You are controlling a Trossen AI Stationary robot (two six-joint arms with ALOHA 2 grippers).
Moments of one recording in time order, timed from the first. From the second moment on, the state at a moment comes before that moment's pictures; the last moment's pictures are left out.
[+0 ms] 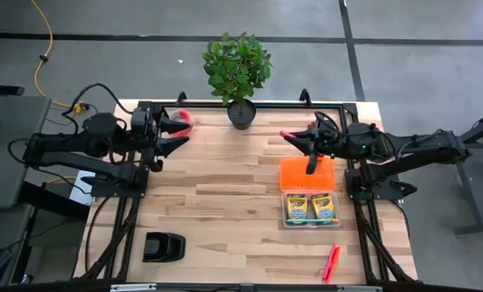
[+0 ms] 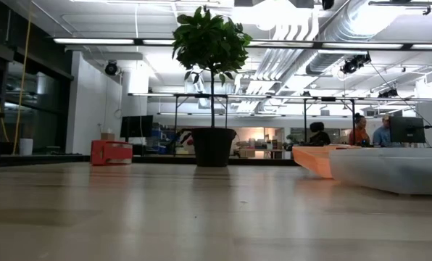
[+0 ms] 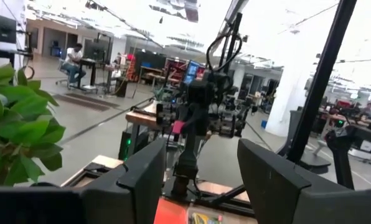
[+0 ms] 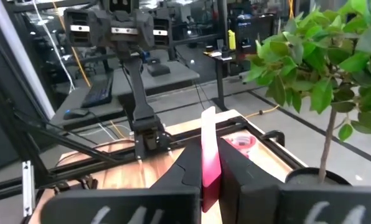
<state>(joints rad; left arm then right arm) 0.08 0.71 0.86 0.02 -0.14 -0.19 0.08 0.91 0.88 -0.02 0.32 0.16</state>
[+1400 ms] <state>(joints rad) 0.08 0.72 0.86 0.01 -0.17 -0.18 0.17 1.33 0.80 -0.89 -0.51 0.40</state>
